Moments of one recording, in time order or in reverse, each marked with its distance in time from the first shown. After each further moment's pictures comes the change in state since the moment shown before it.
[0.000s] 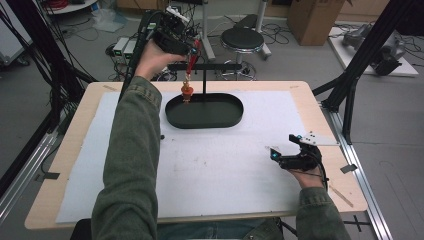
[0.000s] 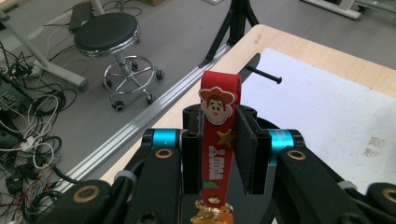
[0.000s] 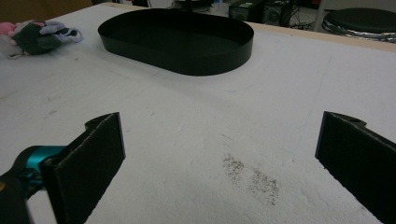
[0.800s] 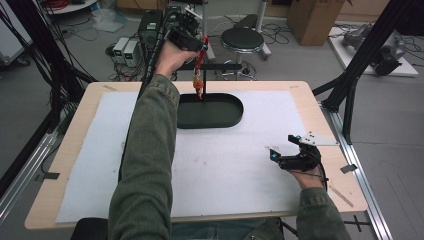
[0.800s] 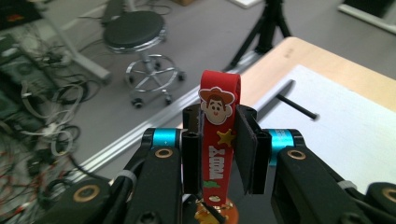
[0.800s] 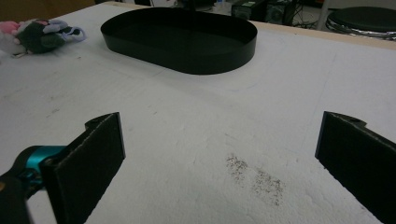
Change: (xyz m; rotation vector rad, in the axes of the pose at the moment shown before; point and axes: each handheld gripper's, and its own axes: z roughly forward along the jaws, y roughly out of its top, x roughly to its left) left arm -0.006 0.018 0.039 -0.015 0.156 -0.085; right arm 0.000 -0.001 0.002 0.003 0.012 -0.006
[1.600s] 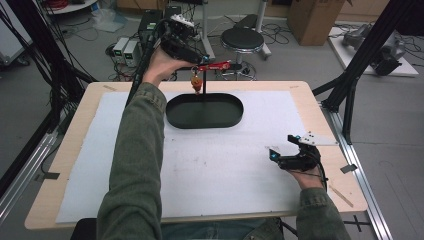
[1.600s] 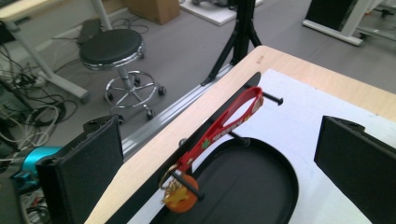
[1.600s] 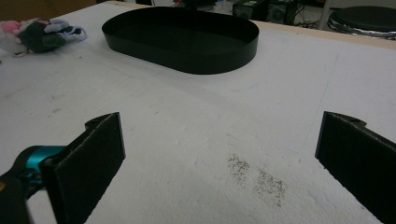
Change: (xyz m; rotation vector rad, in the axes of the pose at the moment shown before) left arm 0.000 -0.032 -0.024 -0.079 -0.137 0.028; right arm 0.001 0.000 0.001 0.005 0.003 0.001
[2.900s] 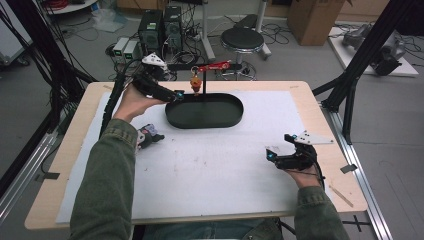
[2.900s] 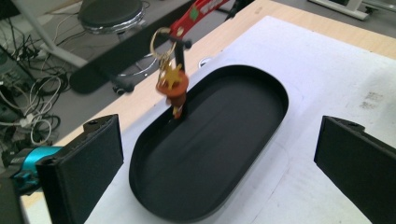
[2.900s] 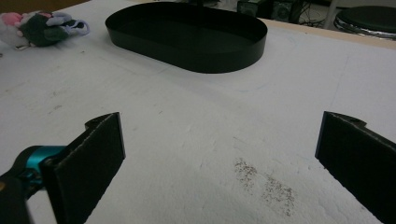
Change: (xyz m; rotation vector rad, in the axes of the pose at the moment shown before) left arm -0.012 -0.098 -0.057 0.060 0.014 -0.004; right arm 0.003 0.002 0.007 0.016 0.011 -0.025
